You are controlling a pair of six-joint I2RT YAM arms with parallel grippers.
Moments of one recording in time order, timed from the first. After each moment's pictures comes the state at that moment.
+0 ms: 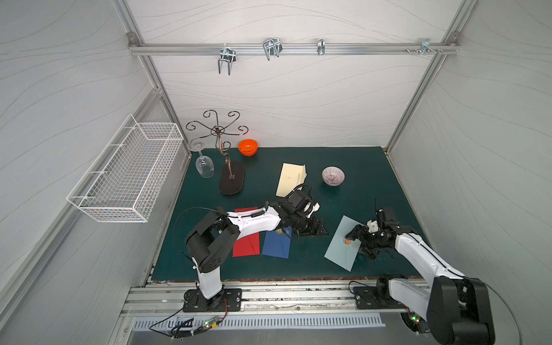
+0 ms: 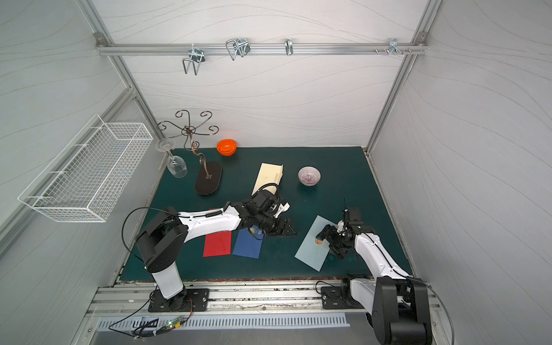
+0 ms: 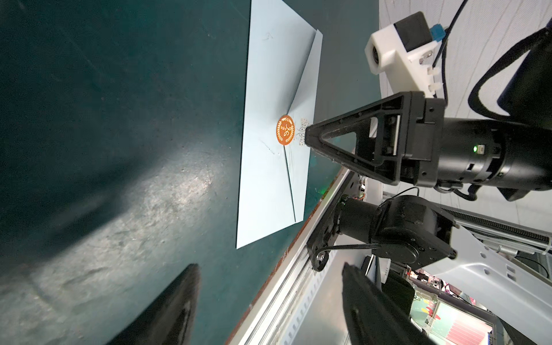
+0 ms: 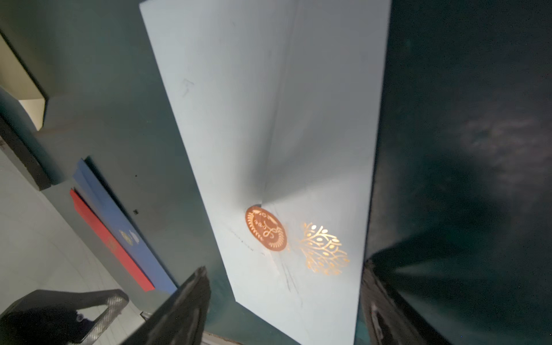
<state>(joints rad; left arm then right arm) -0.85 1.80 1.11 -0.23 0.62 -0.73 0.05 1.09 0.46 -0.66 -0.47 0.65</state>
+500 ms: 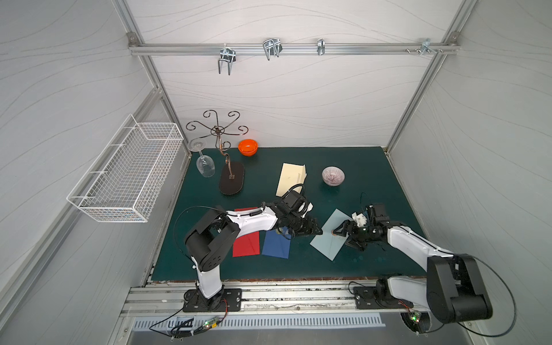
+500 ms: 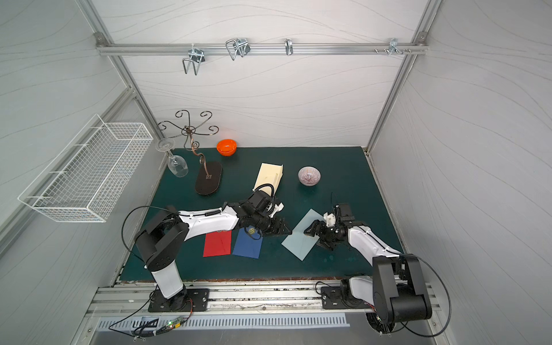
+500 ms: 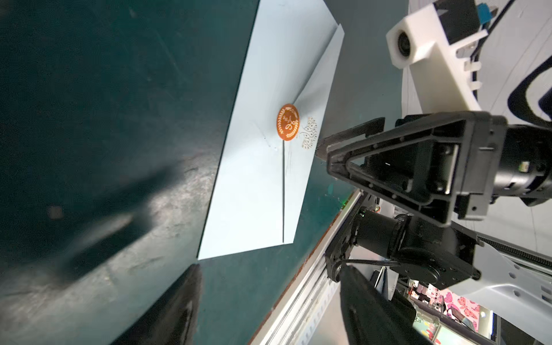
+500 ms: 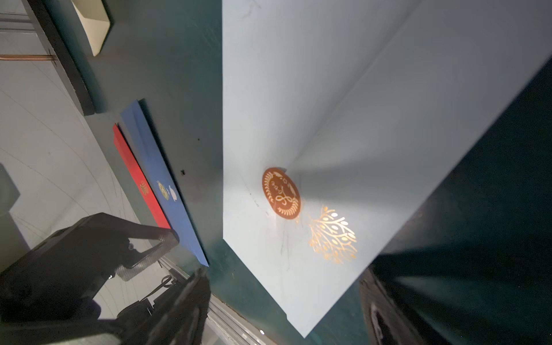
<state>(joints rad) -0.80 1.80 1.06 -0.22 0.59 -0.75 0.15 1.23 0.48 -0.47 -0.62 0.59</state>
